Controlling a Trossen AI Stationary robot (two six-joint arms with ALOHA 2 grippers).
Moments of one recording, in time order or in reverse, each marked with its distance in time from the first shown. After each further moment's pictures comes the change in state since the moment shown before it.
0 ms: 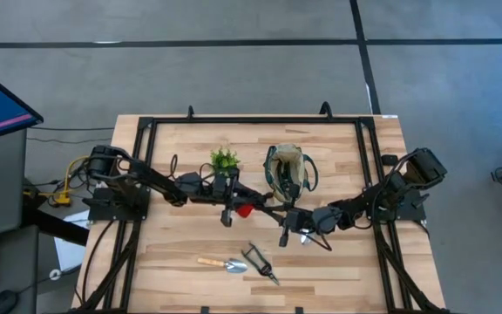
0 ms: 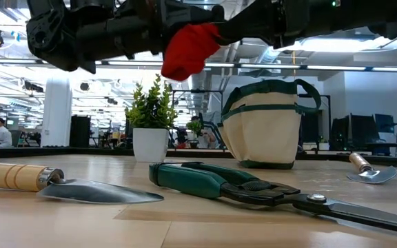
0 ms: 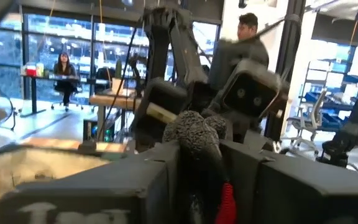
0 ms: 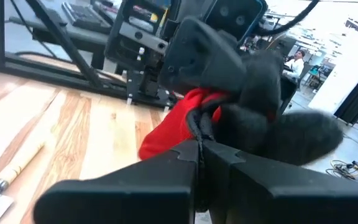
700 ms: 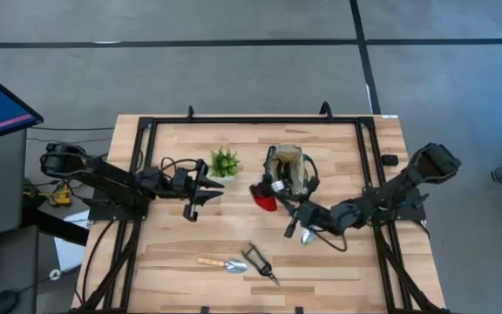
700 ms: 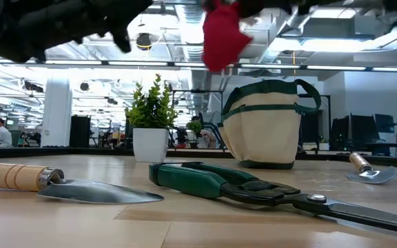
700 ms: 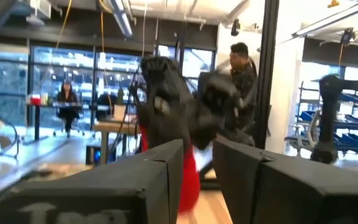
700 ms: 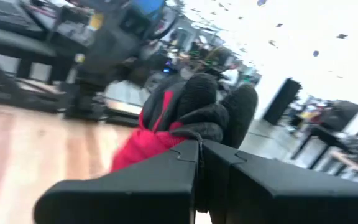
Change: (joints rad) left arm -0.001 -0.447 -0.338 -0.020 -0.001 0.020; right arm 0.070 -0.161 -0.001 0.001 0.296 -0.215
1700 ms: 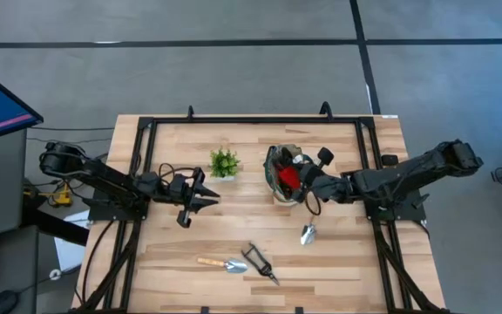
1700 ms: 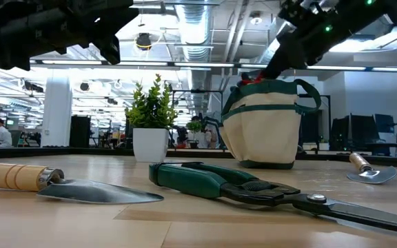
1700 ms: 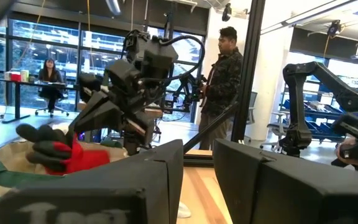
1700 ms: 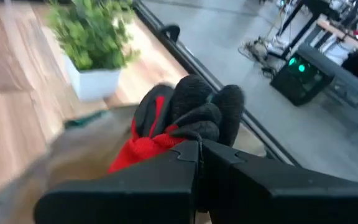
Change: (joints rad) left arm -0.055 -0.012 -0.080 0.004 0.000 -0.036; right arm -0.317 -0.256 0.001 -0.938 -0.122 0.596
